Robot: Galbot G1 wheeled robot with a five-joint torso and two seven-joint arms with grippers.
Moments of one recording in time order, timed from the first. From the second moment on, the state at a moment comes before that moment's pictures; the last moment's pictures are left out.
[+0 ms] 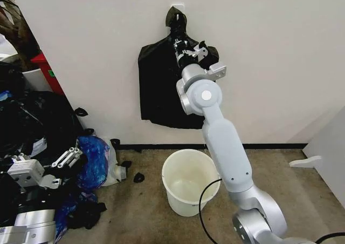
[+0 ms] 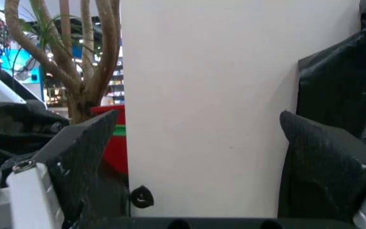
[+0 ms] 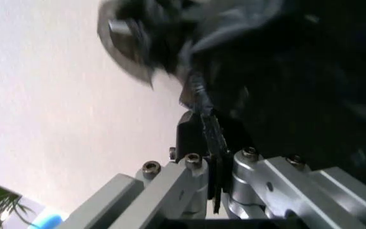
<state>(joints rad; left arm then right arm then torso) 1.88 -1.29 -0.84 -2.50 -0.33 -0.21 -0.19 -0.47 1.61 0.10 1.77 1.41 0.04 0.54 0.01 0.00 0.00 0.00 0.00</state>
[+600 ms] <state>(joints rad) 1.85 -1.29 -0.82 -2.50 -0.33 -0.22 -0.19 -0.95 1.55 0.00 2.02 1.32 -0.01 0.50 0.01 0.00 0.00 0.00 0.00</state>
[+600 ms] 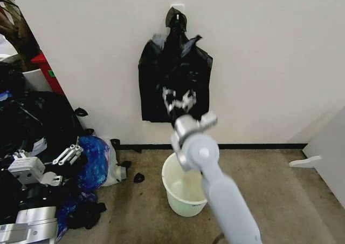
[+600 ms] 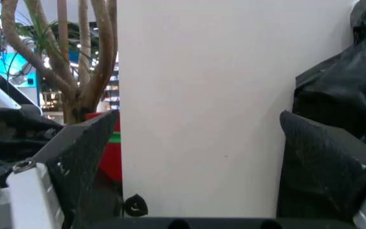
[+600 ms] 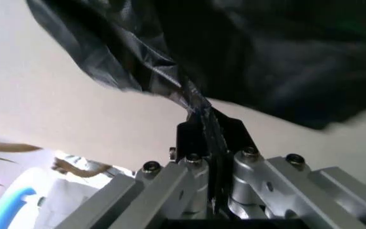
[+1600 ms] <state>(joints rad) 1.83 -1.27 -0.82 -2.49 -0.33 -0.23 -0.18 -1.03 1.52 0.02 2.16 1.23 -0.05 0.49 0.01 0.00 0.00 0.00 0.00</state>
